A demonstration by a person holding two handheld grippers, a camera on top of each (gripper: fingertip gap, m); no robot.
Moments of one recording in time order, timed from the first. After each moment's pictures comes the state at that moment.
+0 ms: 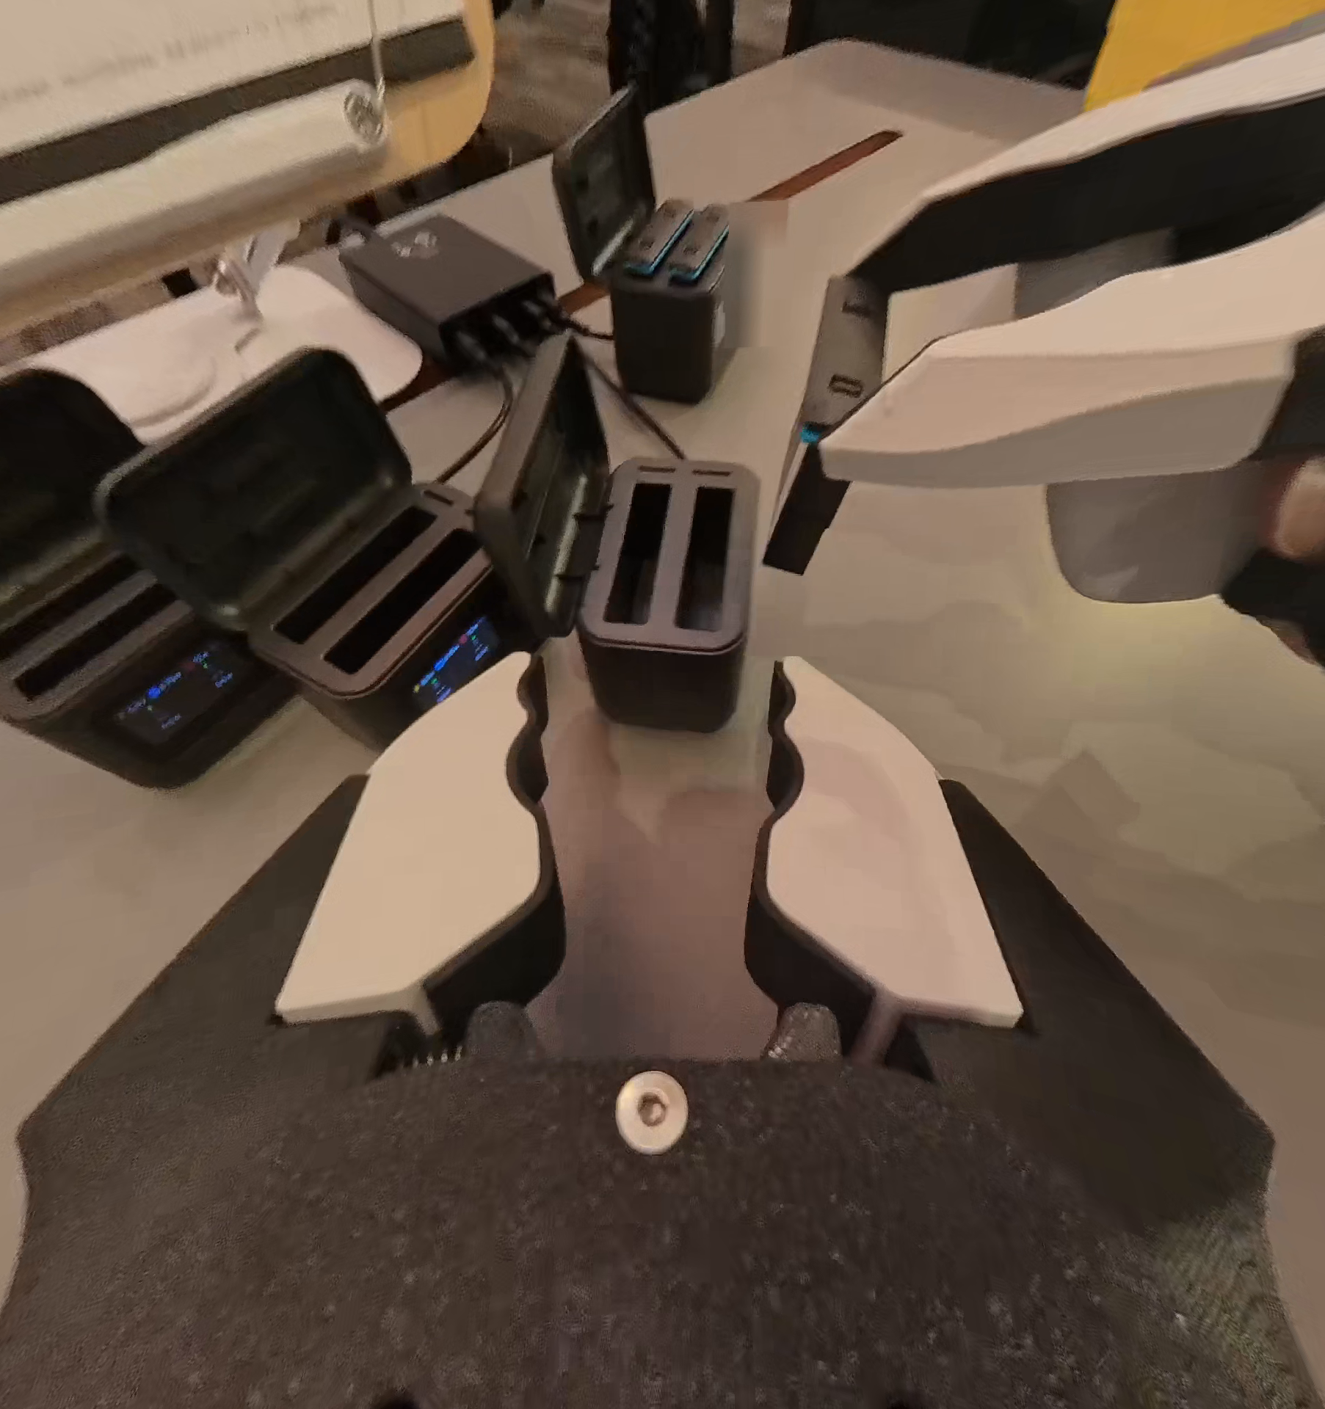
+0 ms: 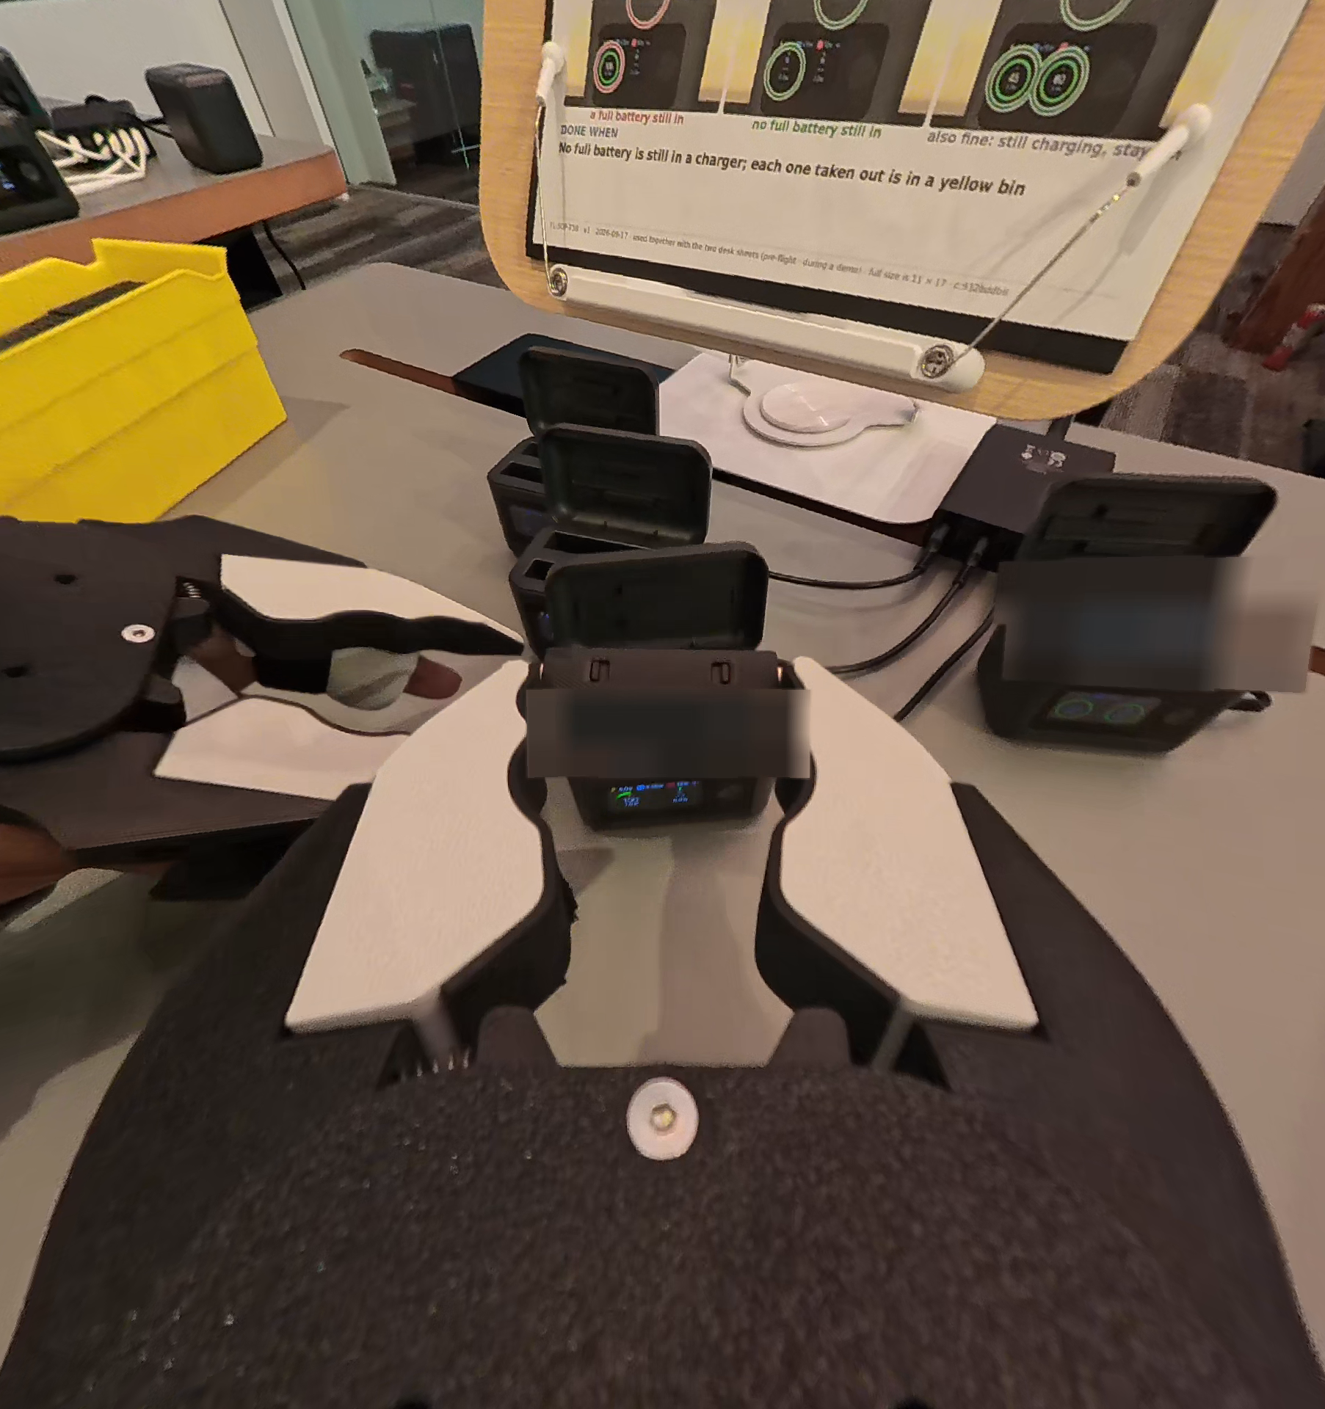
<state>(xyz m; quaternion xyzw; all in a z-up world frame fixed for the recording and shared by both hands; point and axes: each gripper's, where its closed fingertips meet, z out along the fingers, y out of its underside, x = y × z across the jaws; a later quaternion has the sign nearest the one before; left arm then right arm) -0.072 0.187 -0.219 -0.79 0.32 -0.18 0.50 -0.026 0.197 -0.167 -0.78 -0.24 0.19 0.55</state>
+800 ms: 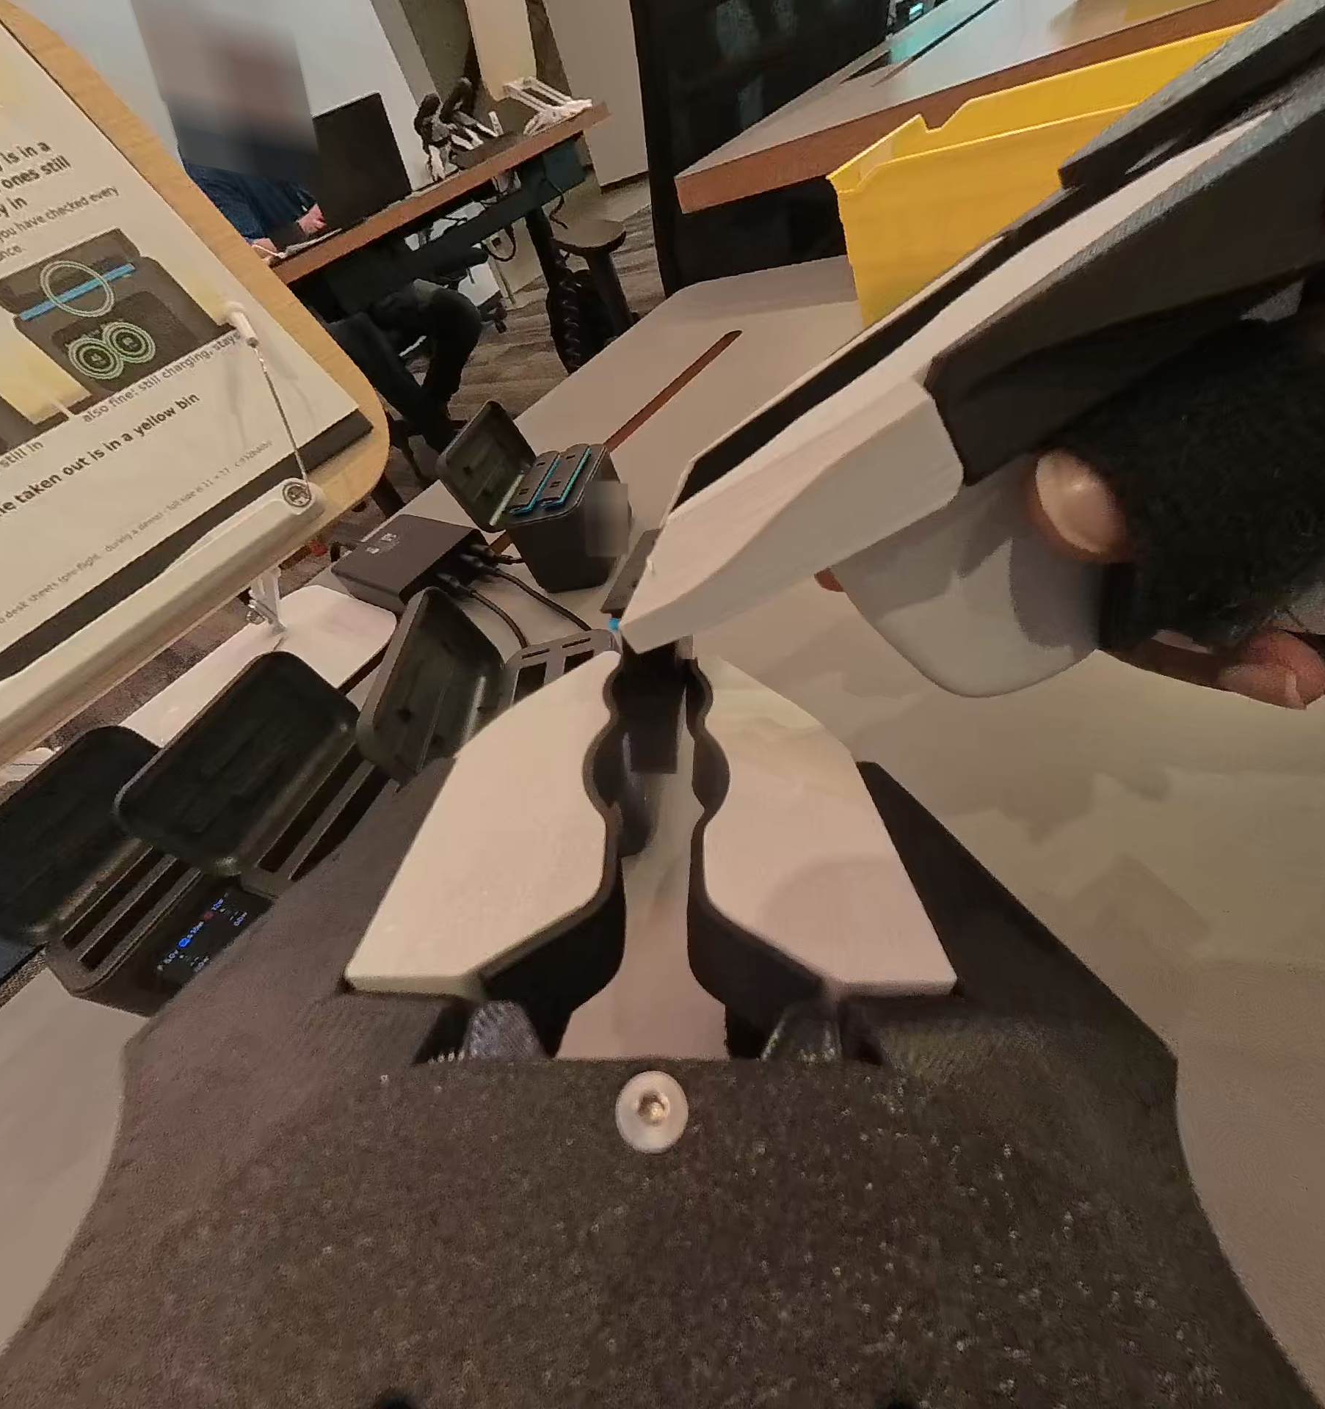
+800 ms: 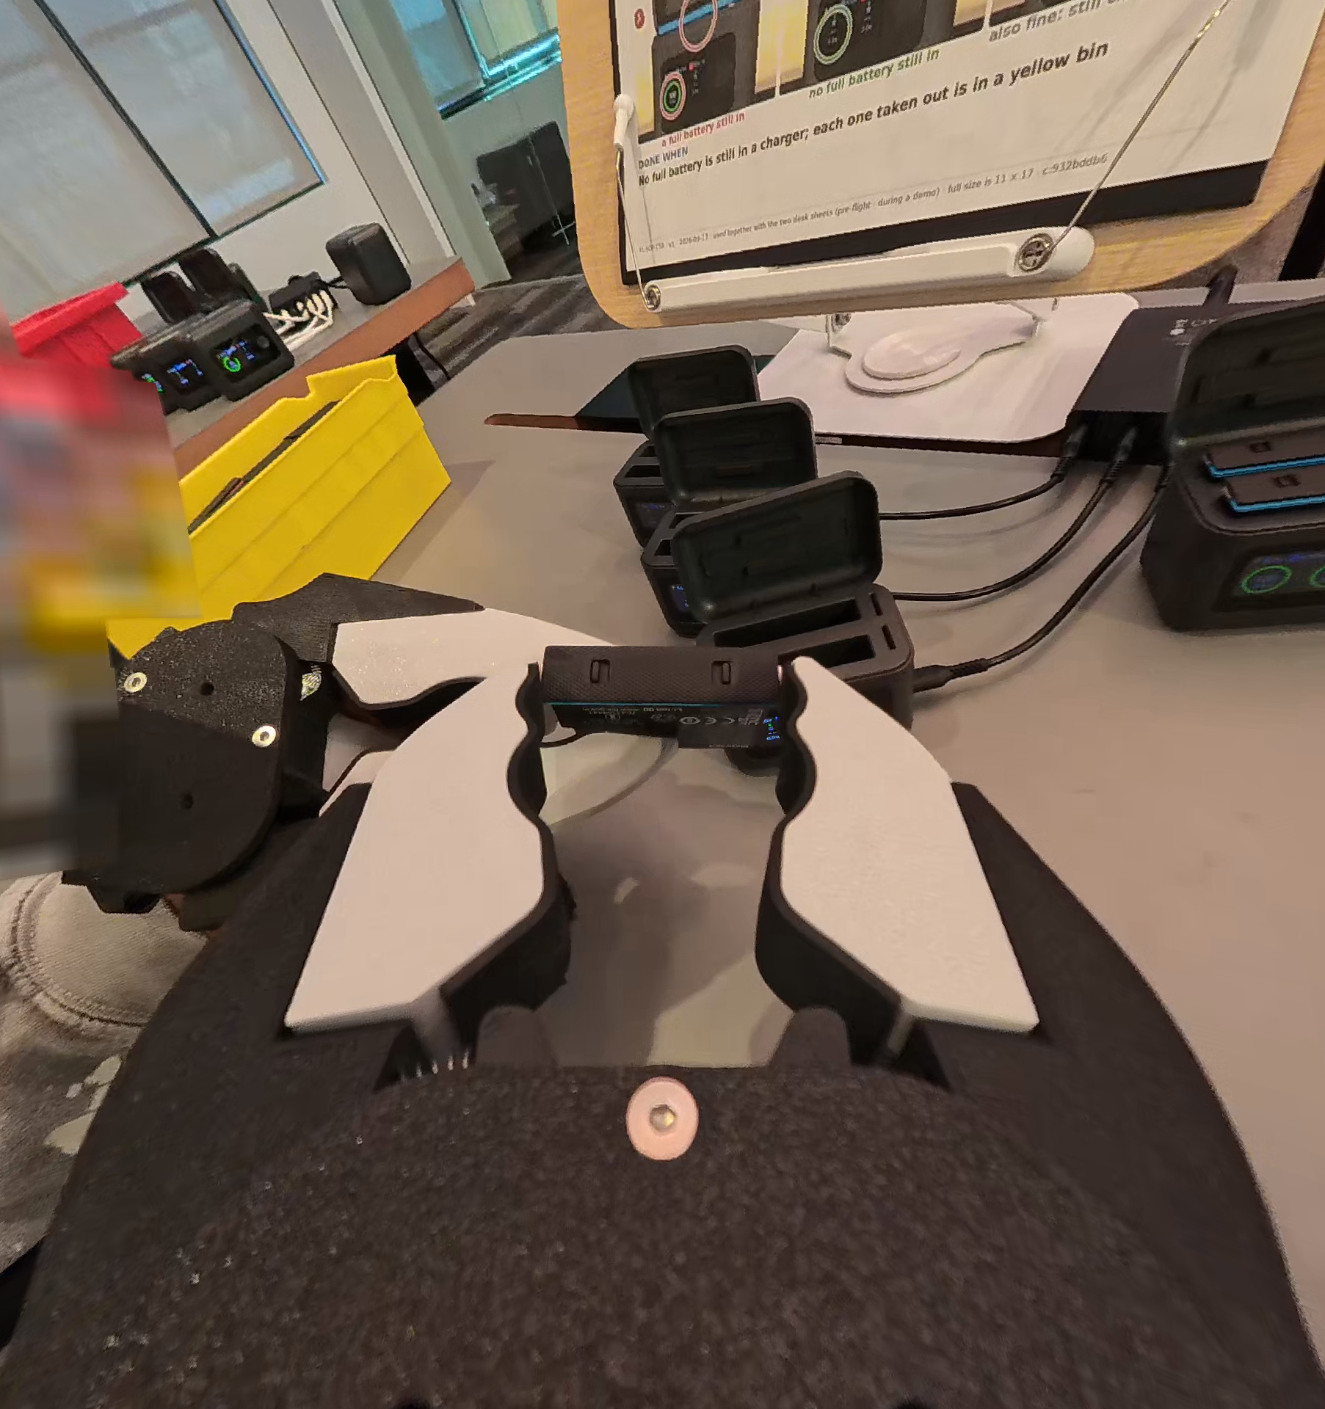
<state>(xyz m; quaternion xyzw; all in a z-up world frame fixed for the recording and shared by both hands) -0.031 0.154 -0.185 -0.66 0.42 -0.15 0.60 -0.033 0.155 -0.161 -0.78 -0.18 0.31 0.51</state>
